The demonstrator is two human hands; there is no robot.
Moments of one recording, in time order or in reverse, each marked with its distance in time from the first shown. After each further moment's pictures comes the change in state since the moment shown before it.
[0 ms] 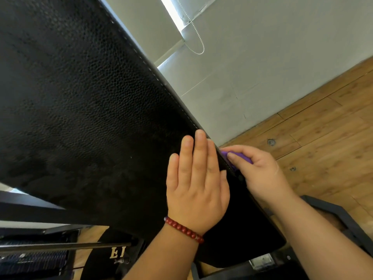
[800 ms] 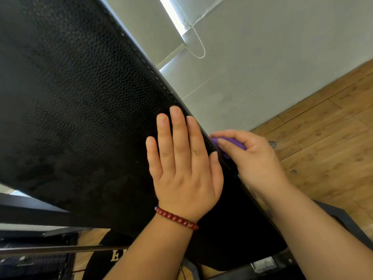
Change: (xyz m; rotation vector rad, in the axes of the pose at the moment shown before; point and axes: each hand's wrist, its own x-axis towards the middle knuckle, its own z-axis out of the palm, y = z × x) left_hand 0.036 -0.018 -0.012 0.032 0.095 -0.138; right_hand 0.014 -0.038 0.022 0.083 -0.001 -0.076
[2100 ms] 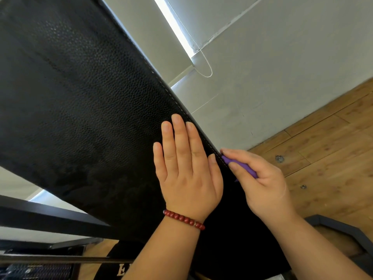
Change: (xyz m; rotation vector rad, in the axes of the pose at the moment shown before) left_hand 0.016 -0.008 -0.008 -0.023 0.038 -0.067; right_hand -0.035 -0.006 0.003 -0.095 0.059 -0.338
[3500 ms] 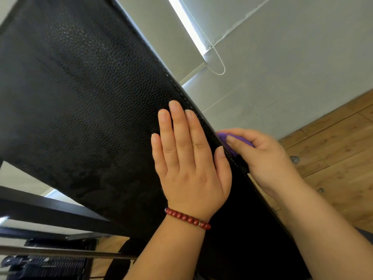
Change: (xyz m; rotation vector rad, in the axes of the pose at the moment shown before) left_hand 0.021 -0.012 -0.007 0.046 0.002 0.000; right_hand 0.062 -0.005 0.020 0.228 -0.142 0.332
